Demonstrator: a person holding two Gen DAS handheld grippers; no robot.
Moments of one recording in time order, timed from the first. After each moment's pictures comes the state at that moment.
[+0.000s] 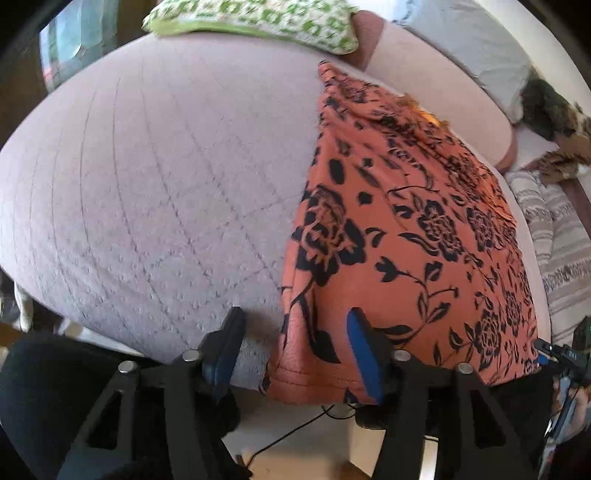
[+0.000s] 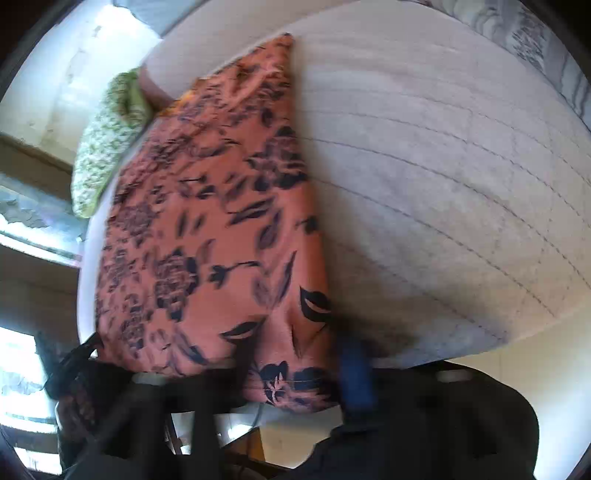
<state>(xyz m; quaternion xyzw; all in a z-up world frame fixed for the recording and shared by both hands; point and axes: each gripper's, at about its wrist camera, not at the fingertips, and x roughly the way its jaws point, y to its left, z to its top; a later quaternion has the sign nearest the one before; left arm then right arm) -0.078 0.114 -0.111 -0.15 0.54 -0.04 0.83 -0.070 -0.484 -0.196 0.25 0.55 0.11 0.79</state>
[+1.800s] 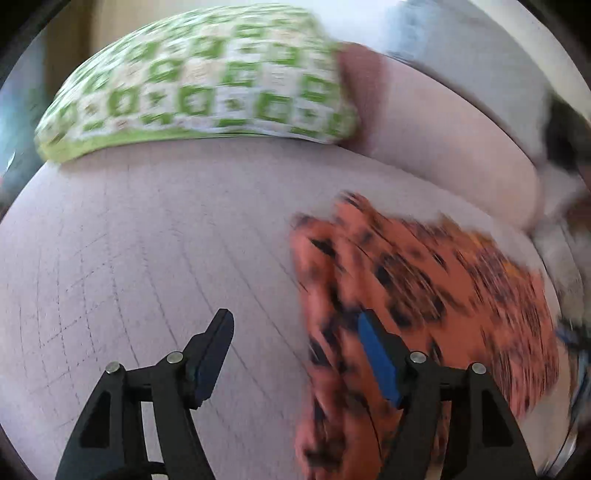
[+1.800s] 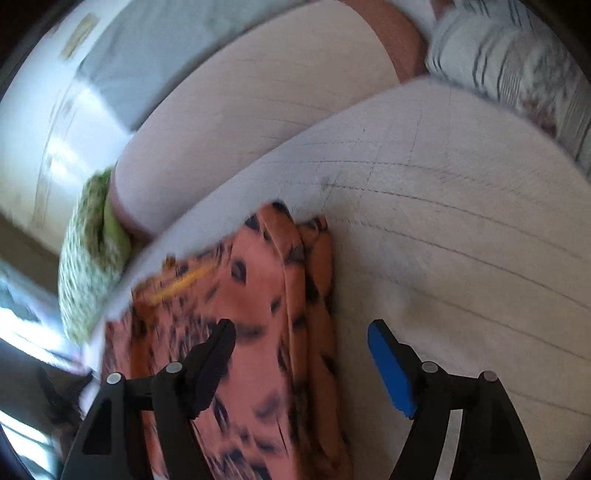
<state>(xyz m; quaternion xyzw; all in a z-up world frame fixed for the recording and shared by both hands) 0.211 0.110 -0.105 -0.07 0.46 -0.07 0.88 0.220 -0.485 -0.157 0.23 0.45 0.07 0.86</state>
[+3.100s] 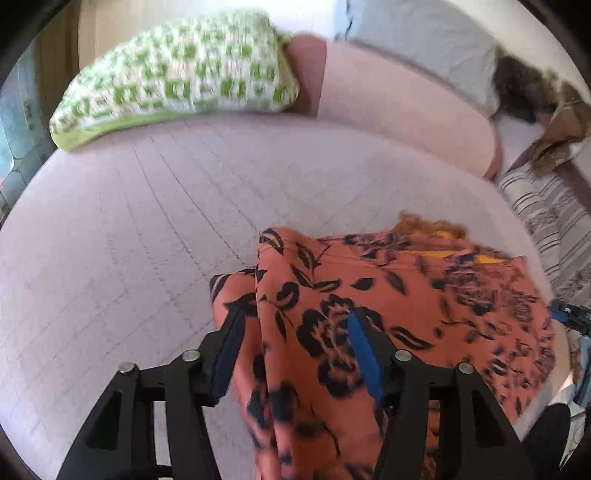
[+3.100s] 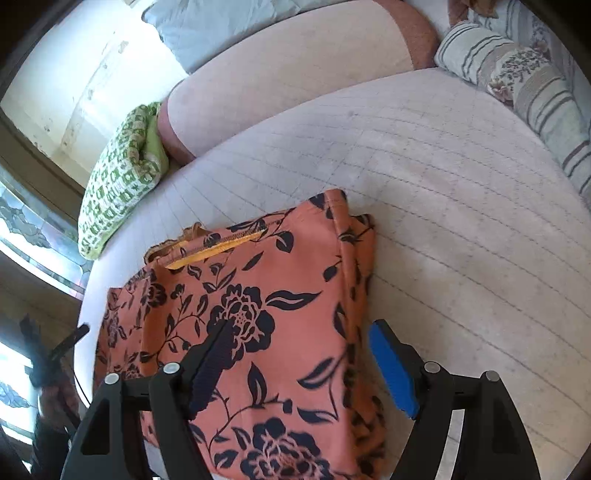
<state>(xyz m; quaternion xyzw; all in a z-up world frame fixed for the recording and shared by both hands) 0.114 0.098 -0.094 -0.05 0.49 -0.09 0.87 0.086 -0.432 -0.137 0.20 0.48 0.12 0.85</state>
